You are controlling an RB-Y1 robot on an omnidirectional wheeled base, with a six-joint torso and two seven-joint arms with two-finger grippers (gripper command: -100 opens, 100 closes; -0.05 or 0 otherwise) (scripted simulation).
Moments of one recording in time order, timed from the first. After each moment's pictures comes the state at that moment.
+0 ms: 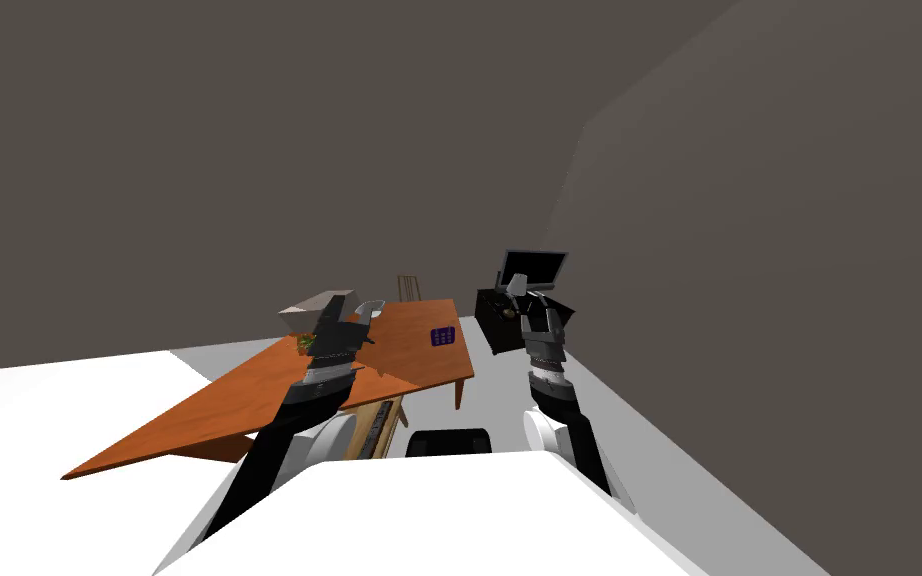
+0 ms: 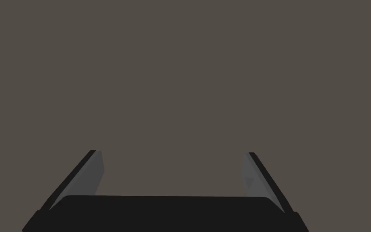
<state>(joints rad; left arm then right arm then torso) 0.54 0.02 -0.01 -2.39 0.01 -0.39 -0.02 0.53 -0.04 0.06 -2.26 -0.09 -0.54 -0.02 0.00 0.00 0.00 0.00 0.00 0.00</state>
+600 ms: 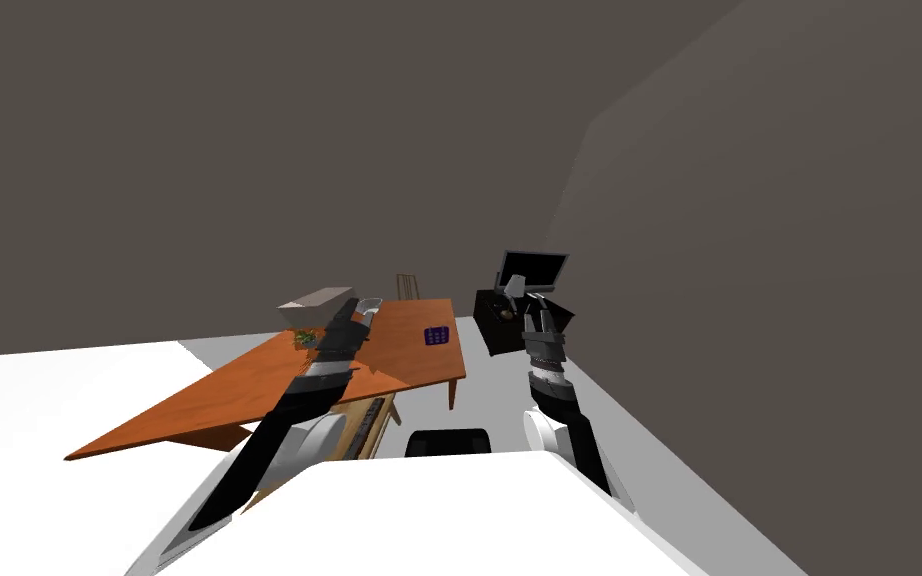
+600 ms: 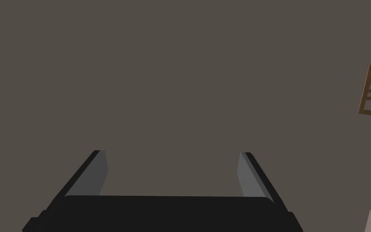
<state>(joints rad) 0.52 0.13 0.05 -2.36 0.02 -0.25 -0.03 0.53 -0.04 0.06 -2.26 -0.09 -0.54 -0.02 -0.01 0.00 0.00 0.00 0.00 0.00</state>
